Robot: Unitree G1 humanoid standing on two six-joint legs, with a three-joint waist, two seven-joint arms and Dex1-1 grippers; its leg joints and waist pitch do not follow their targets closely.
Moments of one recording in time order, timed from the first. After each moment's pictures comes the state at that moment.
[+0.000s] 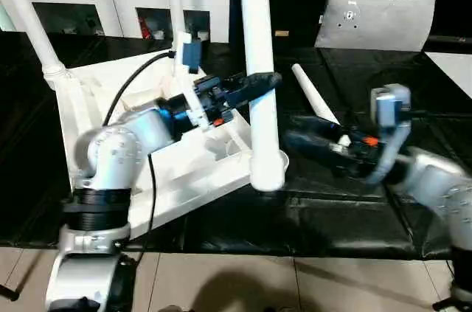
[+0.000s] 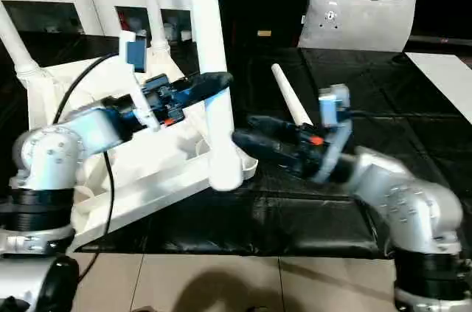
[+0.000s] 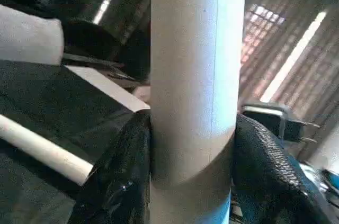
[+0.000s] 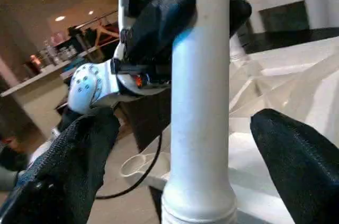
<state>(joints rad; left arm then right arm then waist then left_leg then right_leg) -0.69 0.22 0.12 0.03 -0.86 0.93 -0.71 -0.36 -0.48 -0.18 -0.18 0.92 0.93 0.93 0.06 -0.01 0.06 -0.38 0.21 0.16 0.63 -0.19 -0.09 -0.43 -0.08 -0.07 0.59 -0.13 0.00</state>
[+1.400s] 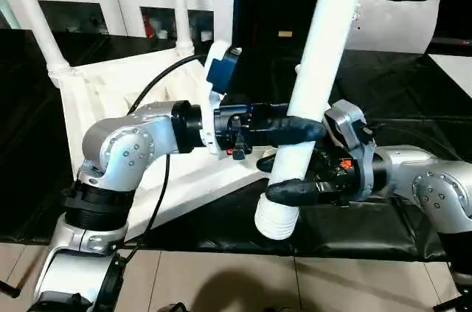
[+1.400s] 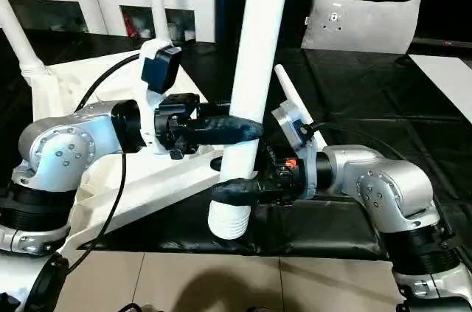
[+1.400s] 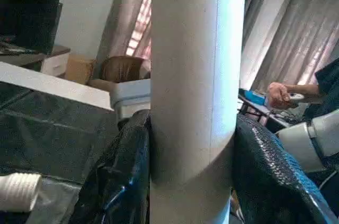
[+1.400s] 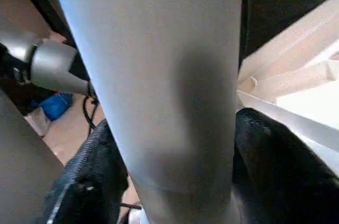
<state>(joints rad) -0.71 0.28 -0.09 -0.06 -0.85 0.89 -1.01 -0.47 -0.57 0.13 -0.10 0.79 0.86 1.26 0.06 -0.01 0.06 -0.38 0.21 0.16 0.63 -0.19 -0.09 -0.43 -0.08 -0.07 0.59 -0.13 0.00</state>
